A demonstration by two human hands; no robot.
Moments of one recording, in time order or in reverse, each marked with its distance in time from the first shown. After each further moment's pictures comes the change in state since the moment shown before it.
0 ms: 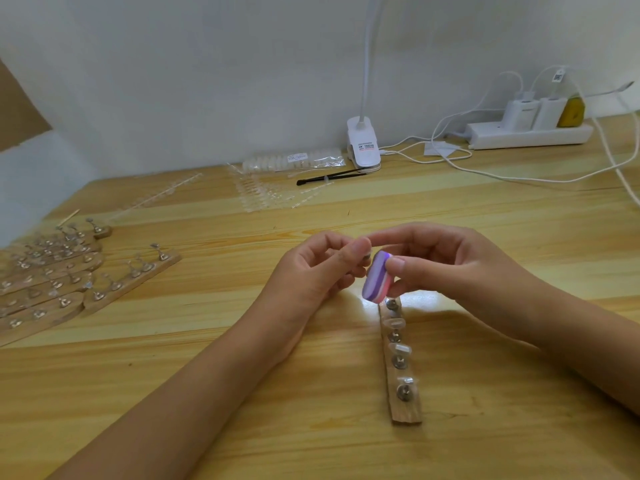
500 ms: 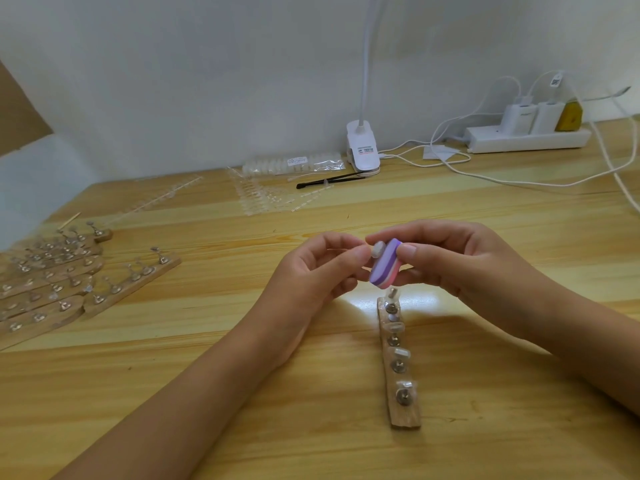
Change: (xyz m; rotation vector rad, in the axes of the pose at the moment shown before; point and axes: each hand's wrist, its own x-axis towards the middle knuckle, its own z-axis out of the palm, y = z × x) left_hand -0.001 0.000 -0.002 -0.032 -0.079 0.046; right_hand 0.000 0.002 -0.008 0.032 0.013 -0.040
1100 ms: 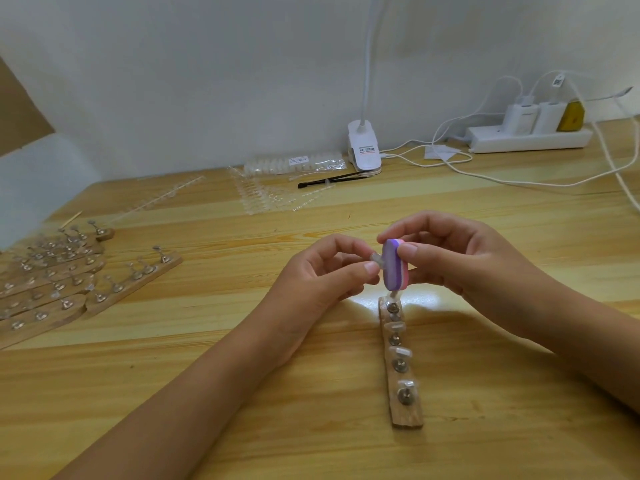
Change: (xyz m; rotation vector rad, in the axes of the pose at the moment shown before) left_hand 0.000 -0.003 -0.002 0.071 -0.084 0.032; right_hand 0.001 0.001 -0.001 0.013 0.056 0.005
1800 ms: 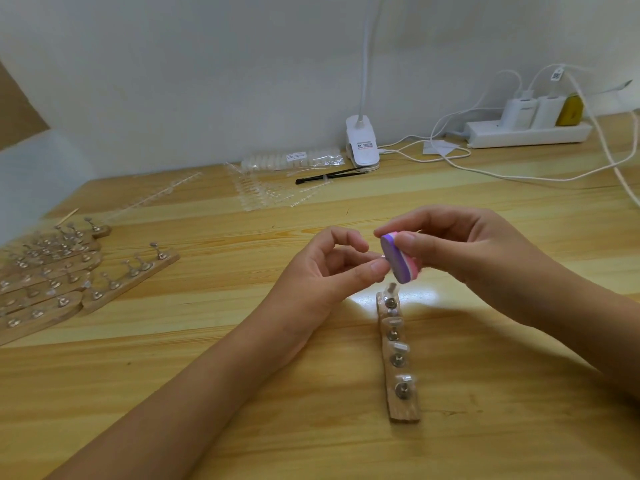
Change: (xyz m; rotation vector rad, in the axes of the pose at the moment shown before) left_hand 0.000 -0.005 0.005 -0.045 0.002 0.026; right_hand 0.001 -0.004 -0.002 -0.106 0.021 -0.028
